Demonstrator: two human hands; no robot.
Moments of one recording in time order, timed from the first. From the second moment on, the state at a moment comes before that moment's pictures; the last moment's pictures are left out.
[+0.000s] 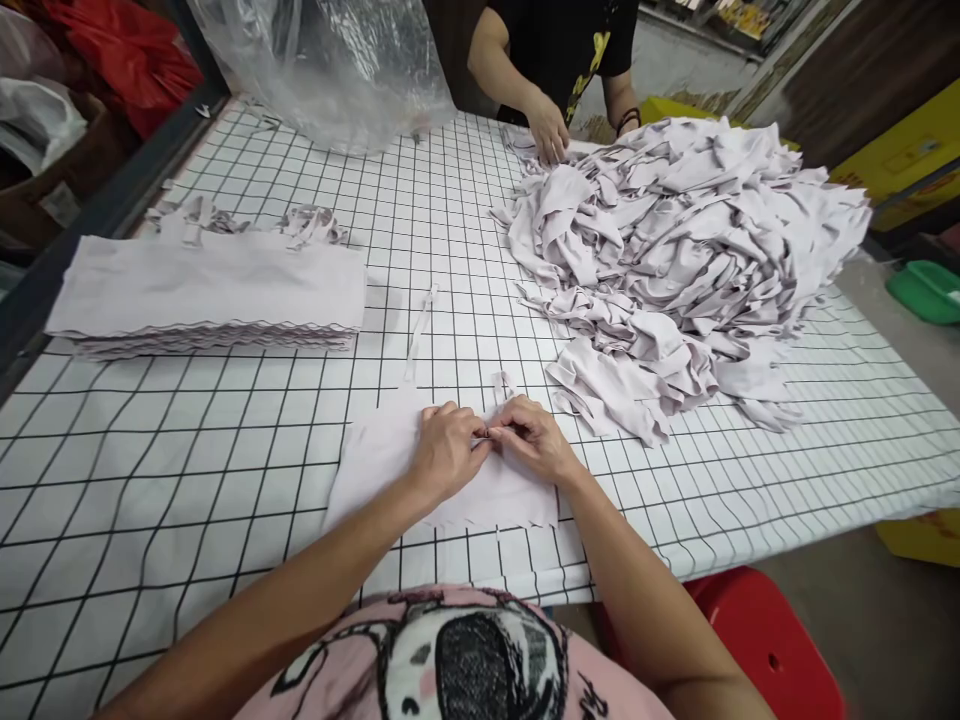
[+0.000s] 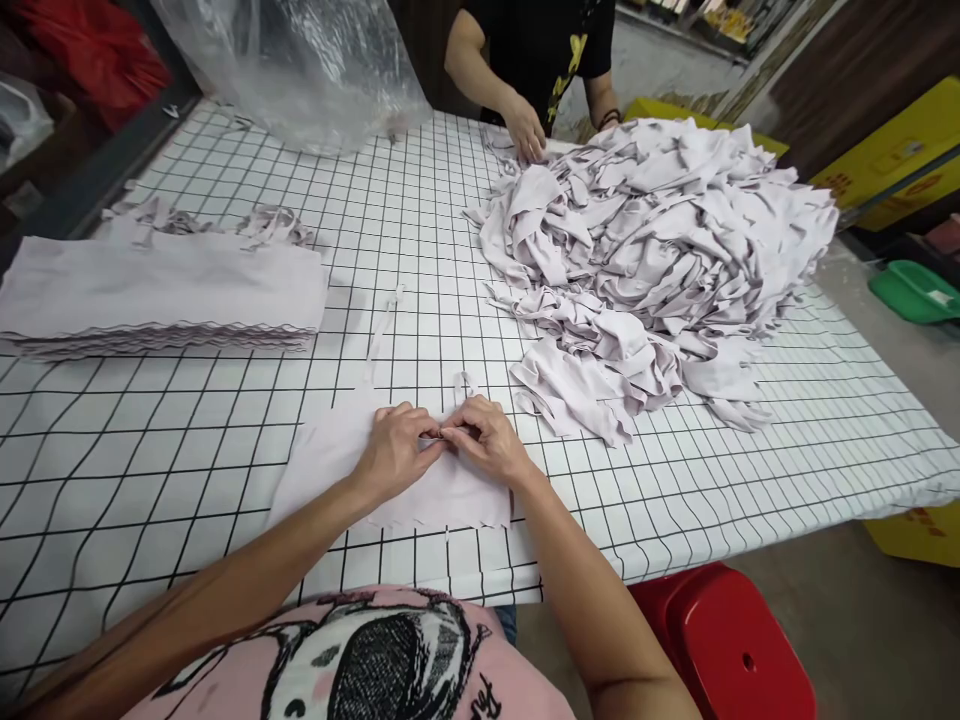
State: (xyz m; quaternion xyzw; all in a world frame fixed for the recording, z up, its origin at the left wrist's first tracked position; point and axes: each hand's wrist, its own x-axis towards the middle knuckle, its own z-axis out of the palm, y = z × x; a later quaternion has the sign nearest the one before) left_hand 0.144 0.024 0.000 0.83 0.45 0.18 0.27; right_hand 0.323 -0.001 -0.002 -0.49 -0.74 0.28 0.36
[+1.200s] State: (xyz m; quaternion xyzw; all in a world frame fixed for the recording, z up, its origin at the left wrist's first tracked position) left_hand 0.143 0.030 0.006 0.82 0.44 0.16 0.32; right_hand 0.342 0.035 0.044 -0.37 -0.93 0.09 0.02
